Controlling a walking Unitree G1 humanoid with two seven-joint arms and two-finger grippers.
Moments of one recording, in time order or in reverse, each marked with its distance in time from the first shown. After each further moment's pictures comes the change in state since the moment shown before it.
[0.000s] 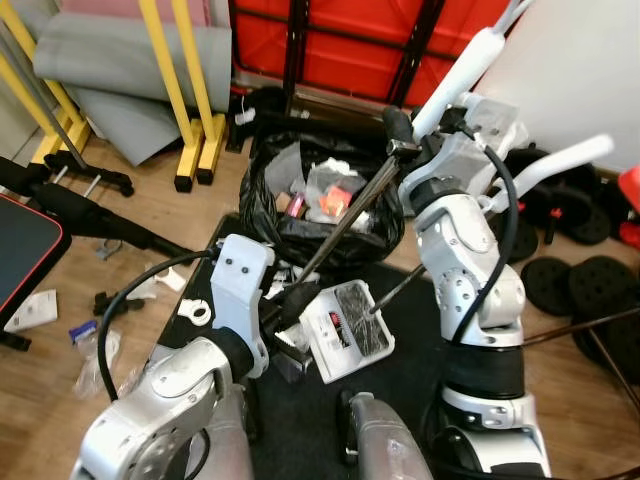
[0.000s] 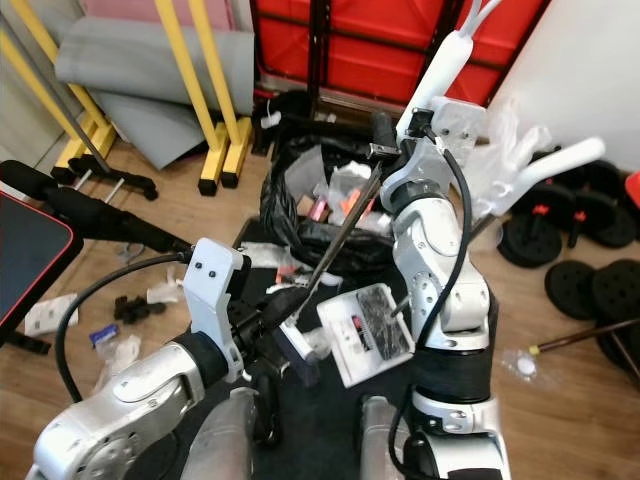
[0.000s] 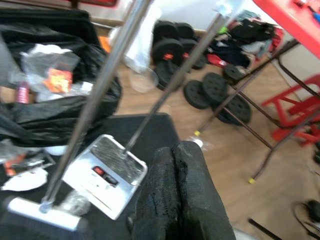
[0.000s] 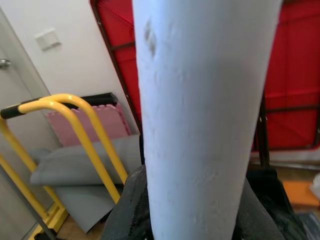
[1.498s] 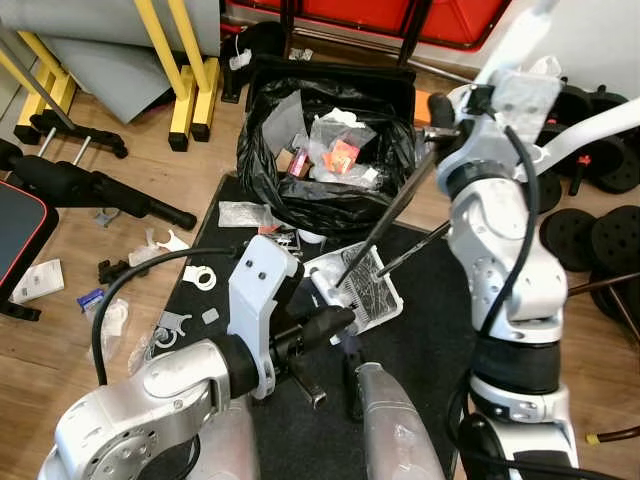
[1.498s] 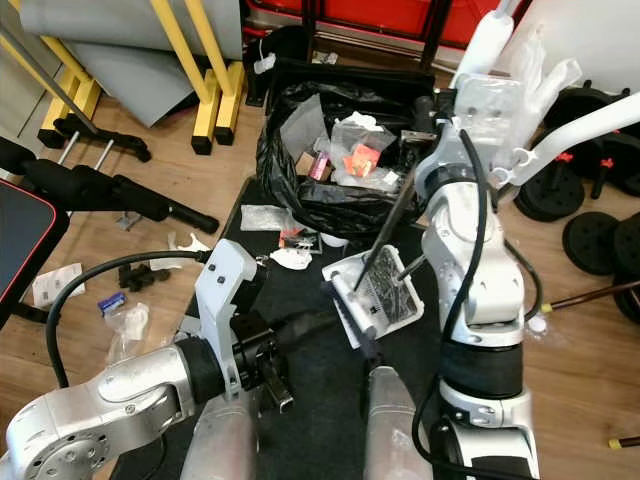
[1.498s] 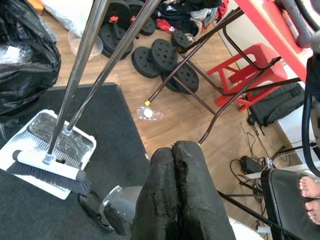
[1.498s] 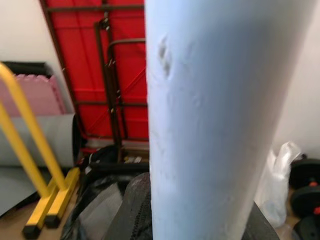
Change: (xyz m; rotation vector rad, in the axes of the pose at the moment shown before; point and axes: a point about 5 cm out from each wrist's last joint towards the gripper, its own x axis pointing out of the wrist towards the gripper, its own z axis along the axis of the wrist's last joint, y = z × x) left arm -0.005 -0.016 0.013 -0.040 0.038 -0.209; right arm -0.001 -0.026 0.042 -0.269 -0.047 -0.173
